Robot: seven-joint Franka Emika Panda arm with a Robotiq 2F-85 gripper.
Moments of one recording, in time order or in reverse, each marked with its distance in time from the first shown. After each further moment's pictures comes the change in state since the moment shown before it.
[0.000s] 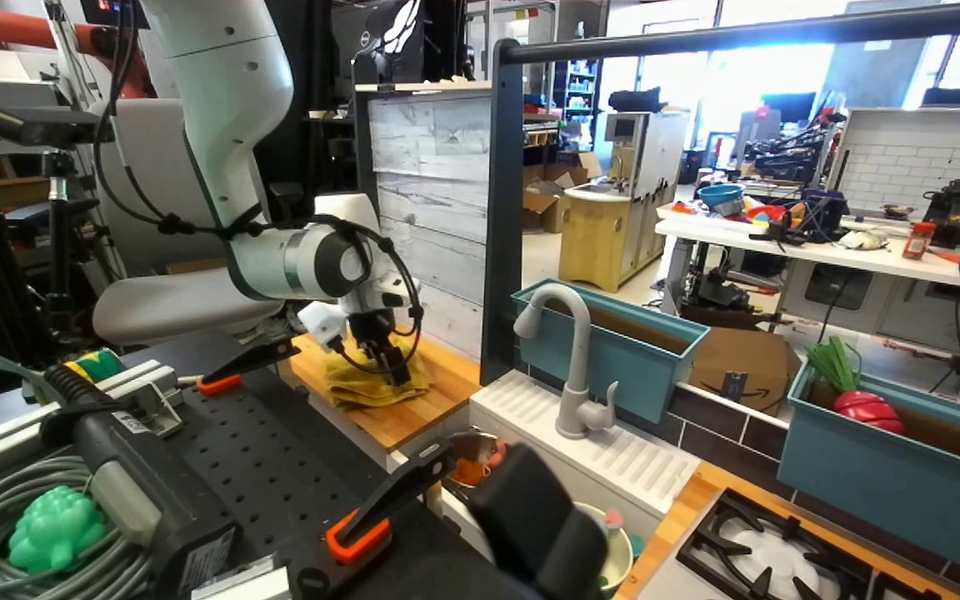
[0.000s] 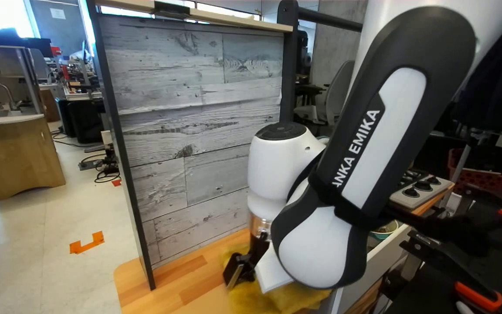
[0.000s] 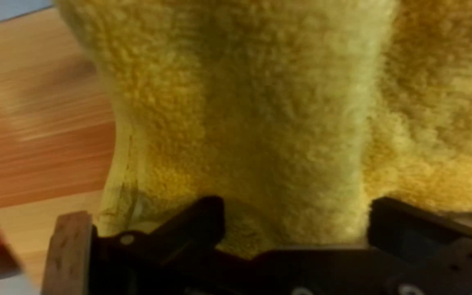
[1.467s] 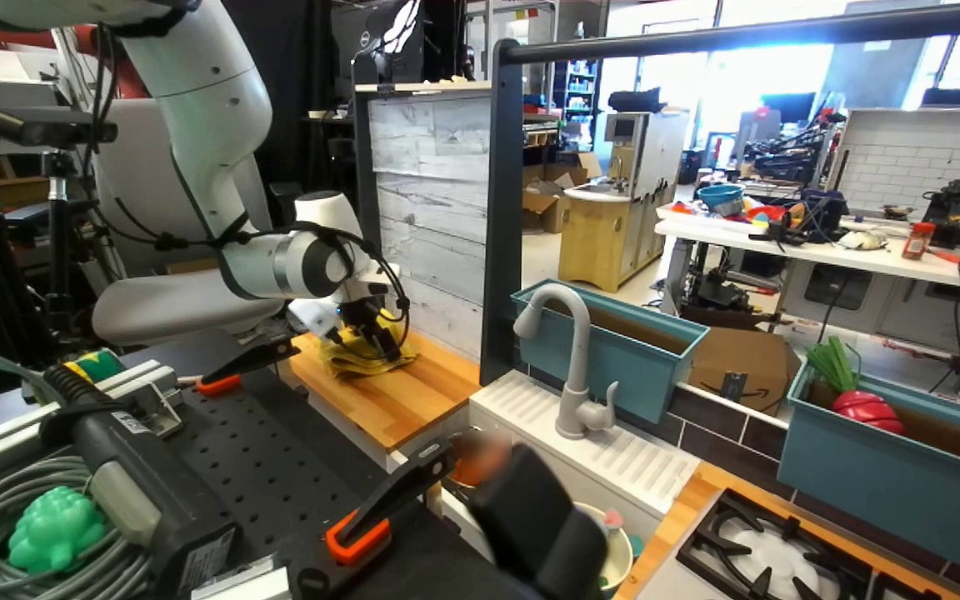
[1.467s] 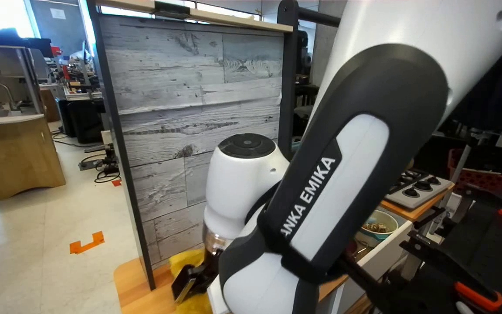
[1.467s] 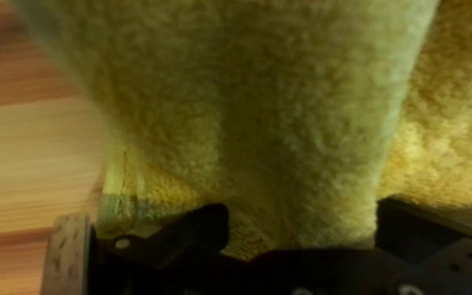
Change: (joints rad) arm 0.101 0.117 -0.021 0.207 0.086 0.054 -0.075
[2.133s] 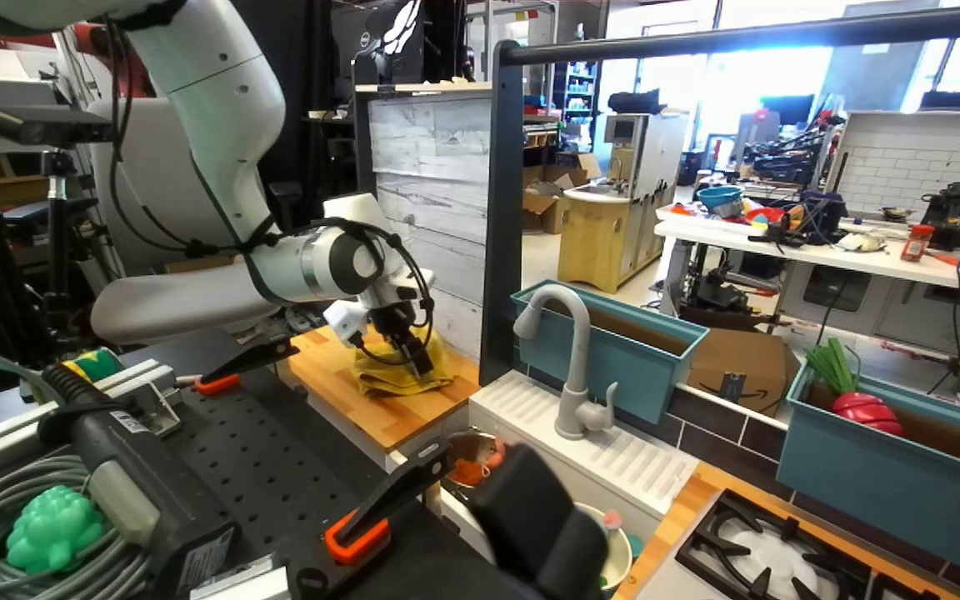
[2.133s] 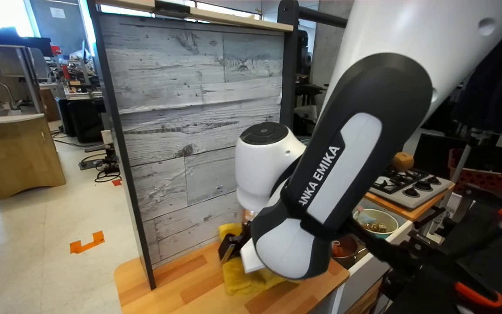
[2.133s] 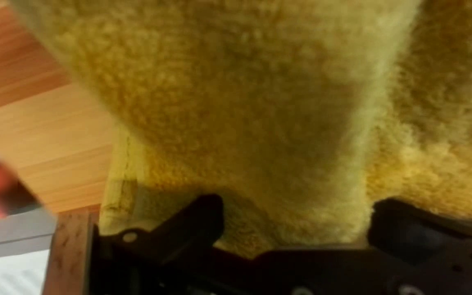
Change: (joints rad) arm 0.016 -0.010 -0.154 -0.061 0.030 -0.091 0.135
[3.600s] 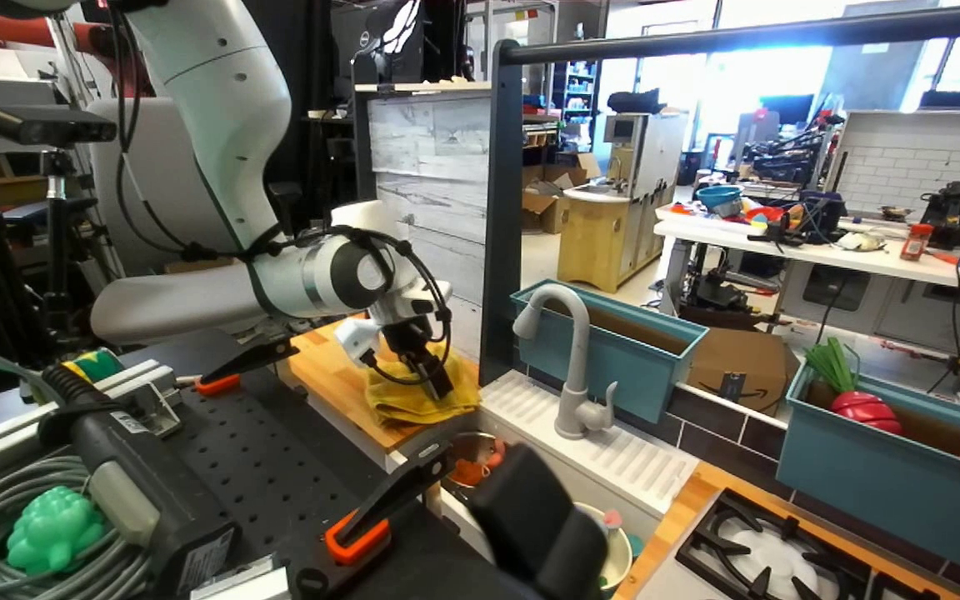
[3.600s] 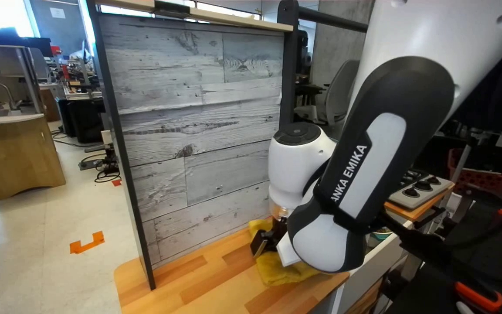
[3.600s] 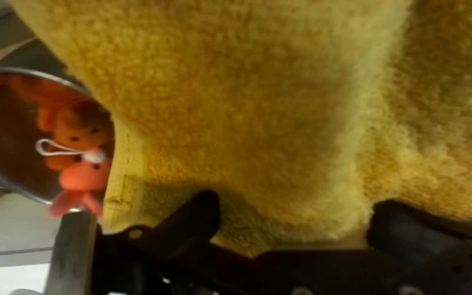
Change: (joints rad) arm 0.001 -0.042 -0.044 -0.161 0.029 0.068 -0.068
